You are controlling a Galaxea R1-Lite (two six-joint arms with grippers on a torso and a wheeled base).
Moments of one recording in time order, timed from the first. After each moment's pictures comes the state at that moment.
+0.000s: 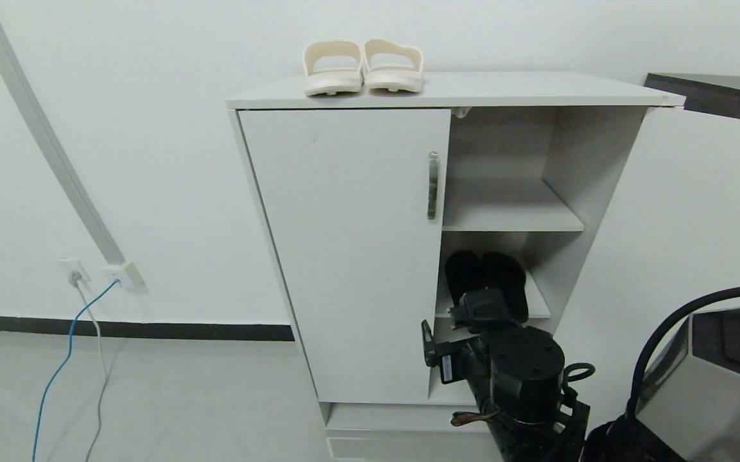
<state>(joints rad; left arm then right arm) 0.00 0.00 0.00 0.00 -0.02 0.00 0.90 2.10 -0.66 -1.35 -0.72 -0.01</state>
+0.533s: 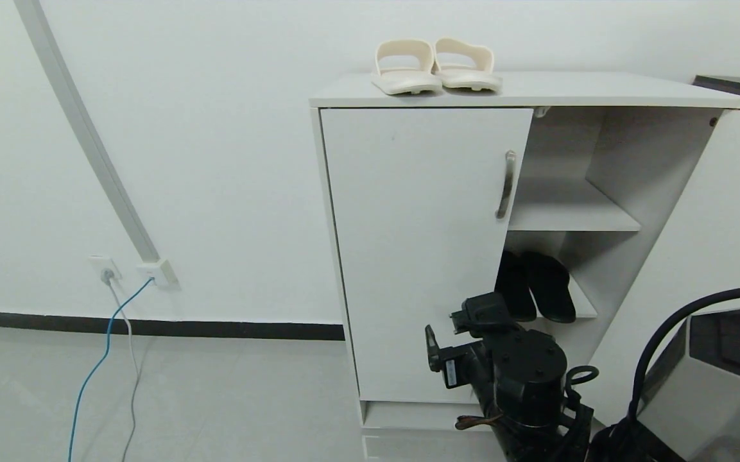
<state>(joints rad) 0.00 0.00 0.00 0.00 -0.02 0.00 0.89 2.10 -0.64 -1.35 -0.71 -0.02</state>
